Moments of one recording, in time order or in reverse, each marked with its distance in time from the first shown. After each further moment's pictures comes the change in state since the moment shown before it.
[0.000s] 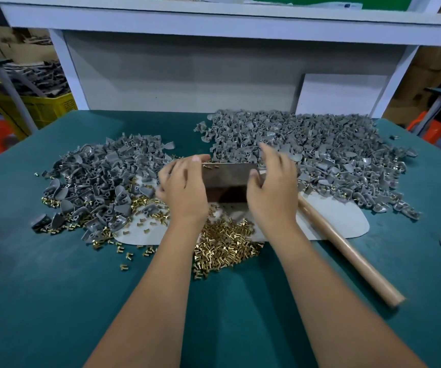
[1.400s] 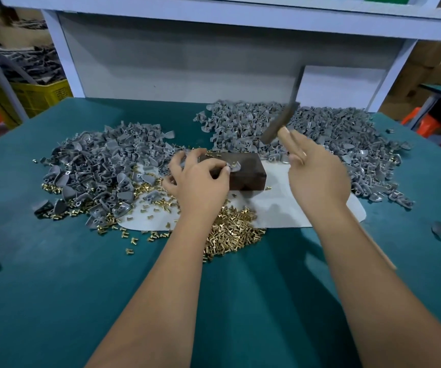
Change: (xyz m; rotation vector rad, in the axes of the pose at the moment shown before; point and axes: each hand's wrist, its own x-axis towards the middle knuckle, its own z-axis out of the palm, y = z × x) left_hand 0.002 -0.014 0.011 0.468 -0.081 0.081; right_hand 0.015 0.009 -0.063 -0.344 -0.097 0.150
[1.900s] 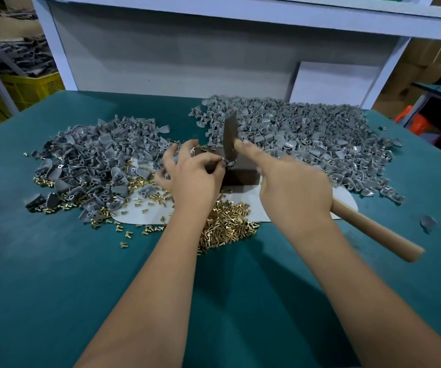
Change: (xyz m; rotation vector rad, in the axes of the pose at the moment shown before) left_hand 0.000 -0.004 0.003 0.013 0.075 0.026; right_hand -0.044 -0.028 -0.018 -0.360 -0.028 -0.406
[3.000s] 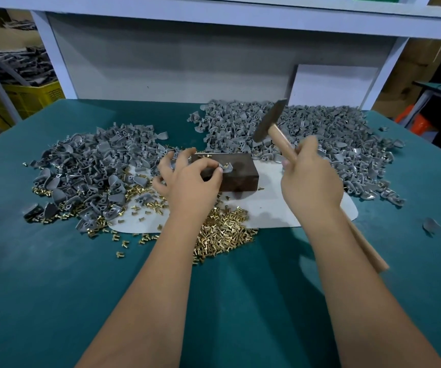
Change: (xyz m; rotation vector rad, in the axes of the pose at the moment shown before) left_hand 0.002 -0.001 -0.002 0.034 -0.078 0.009; right_hand 0.024 0.037 0.026 0.288 0.042 0.390
